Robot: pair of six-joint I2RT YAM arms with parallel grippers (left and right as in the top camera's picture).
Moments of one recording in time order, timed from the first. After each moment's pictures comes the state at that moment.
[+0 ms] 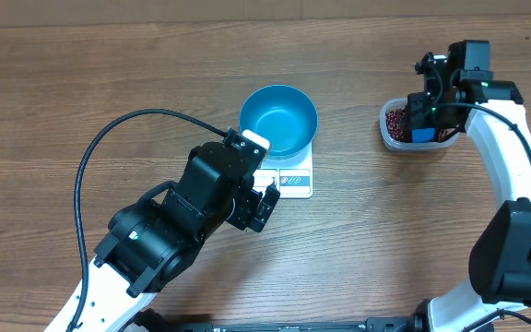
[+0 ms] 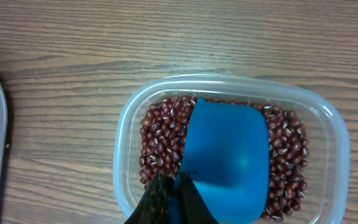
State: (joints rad) left arm -0.69 1.11 1.23 -0.93 -0.14 -0.11; right arm -0.09 1.79 1.43 -0.79 -0.16 -0.15
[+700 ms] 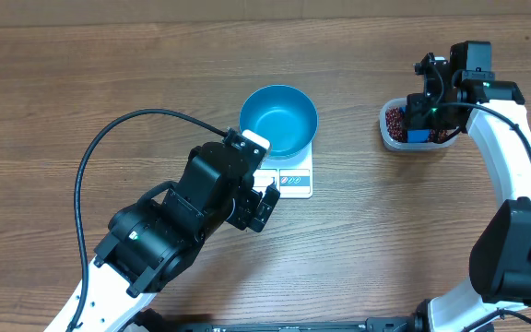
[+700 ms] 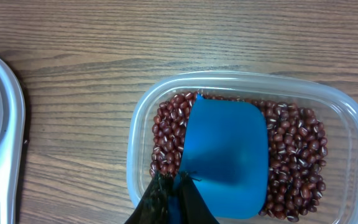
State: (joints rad) left arm -0.69 1.11 1.23 -0.93 -0.14 -0.11; right arm -0.09 1.79 1.43 -0.80 -0.20 -0.14
